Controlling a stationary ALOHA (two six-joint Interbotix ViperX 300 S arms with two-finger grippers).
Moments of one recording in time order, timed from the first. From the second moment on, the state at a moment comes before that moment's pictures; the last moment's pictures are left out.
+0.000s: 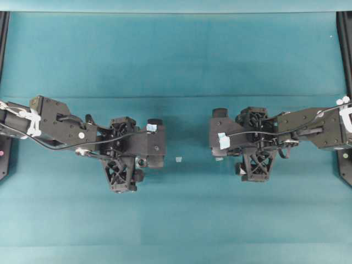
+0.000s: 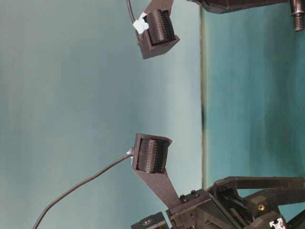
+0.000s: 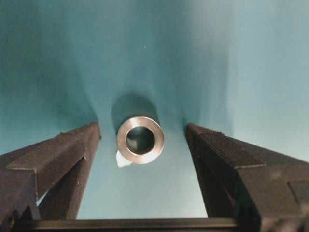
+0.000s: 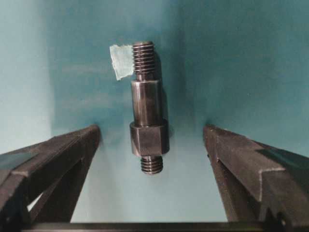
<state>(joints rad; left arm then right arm) -0.03 0.15 0.63 0.02 0.30 -0.08 -0.03 0.04 0.79 -0.02 0.43 0.03</state>
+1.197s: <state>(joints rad) -0.02 0.15 0.63 0.02 0.30 -0.07 -0.03 0.04 0.79 -0.02 0.43 0.03</state>
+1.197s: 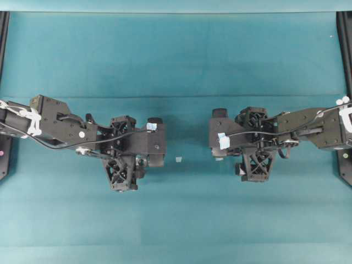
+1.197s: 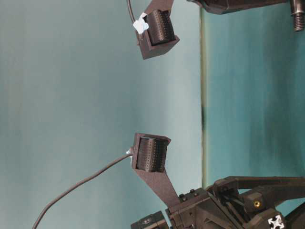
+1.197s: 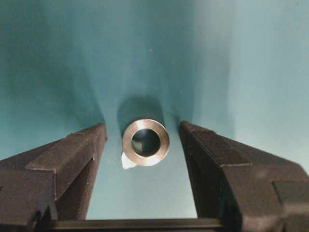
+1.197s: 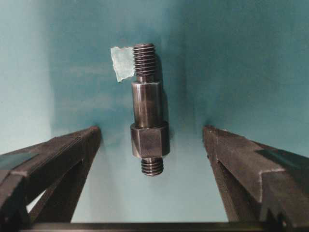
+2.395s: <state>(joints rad) -0.02 0.15 0.63 0.02 0.34 -0.03 -0.03 0.04 0.79 -0.02 0.43 0.03</state>
